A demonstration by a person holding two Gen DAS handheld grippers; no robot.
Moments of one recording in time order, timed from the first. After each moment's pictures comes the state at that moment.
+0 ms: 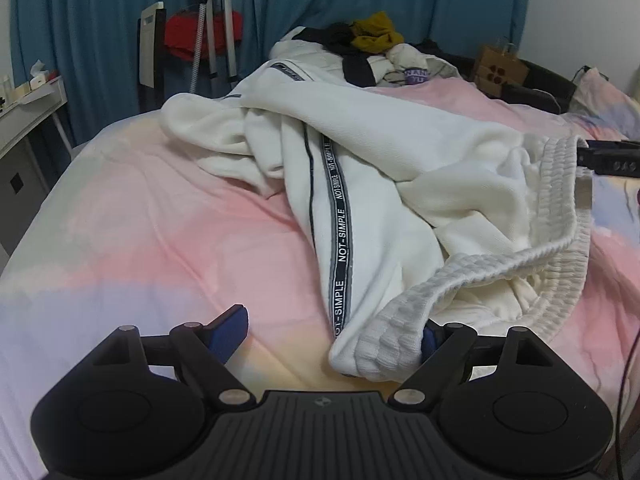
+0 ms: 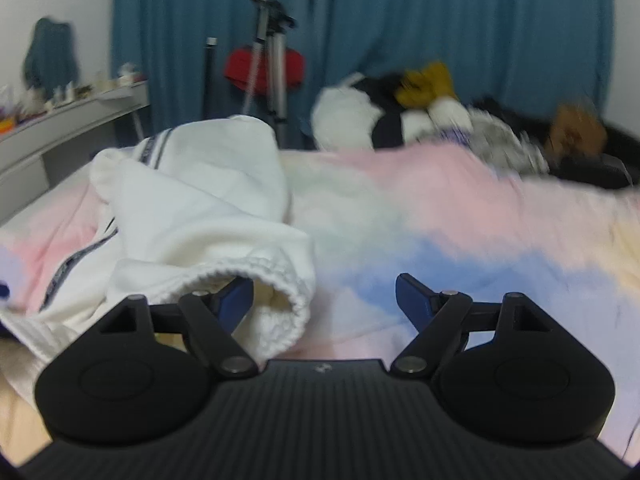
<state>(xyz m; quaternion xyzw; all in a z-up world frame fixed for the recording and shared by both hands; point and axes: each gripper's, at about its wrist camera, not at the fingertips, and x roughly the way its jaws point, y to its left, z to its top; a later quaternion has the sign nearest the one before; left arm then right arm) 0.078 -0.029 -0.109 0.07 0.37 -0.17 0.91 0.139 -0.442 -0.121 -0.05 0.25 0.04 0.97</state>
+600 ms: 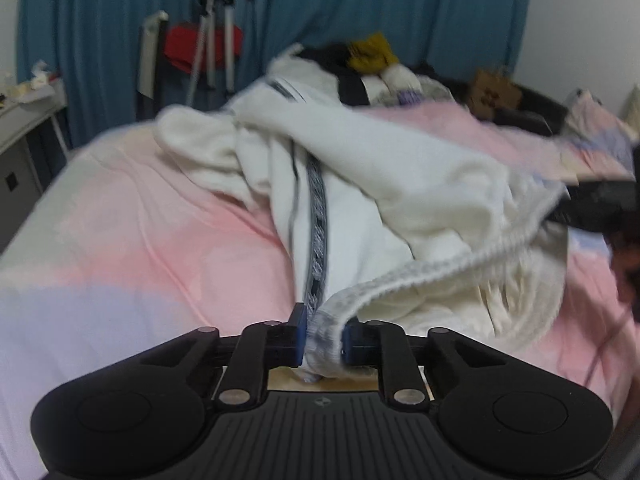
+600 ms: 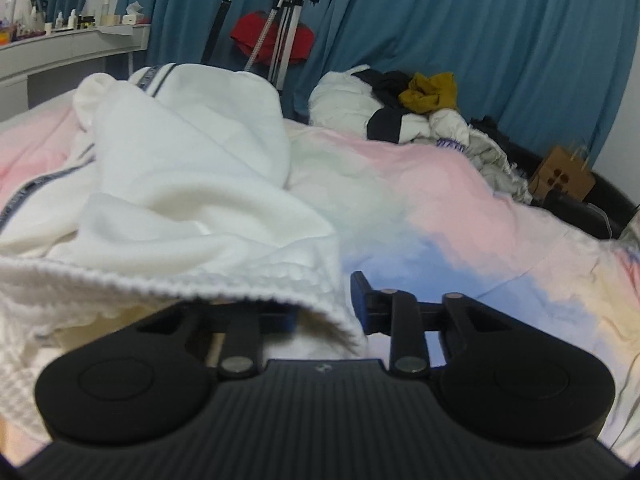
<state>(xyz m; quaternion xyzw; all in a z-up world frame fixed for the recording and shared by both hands) 0.071 -0.026 -0.094 0.03 0.34 -0.17 0.92 0.148 -0.407 -0.149 -0.12 0.27 0.01 0.95</state>
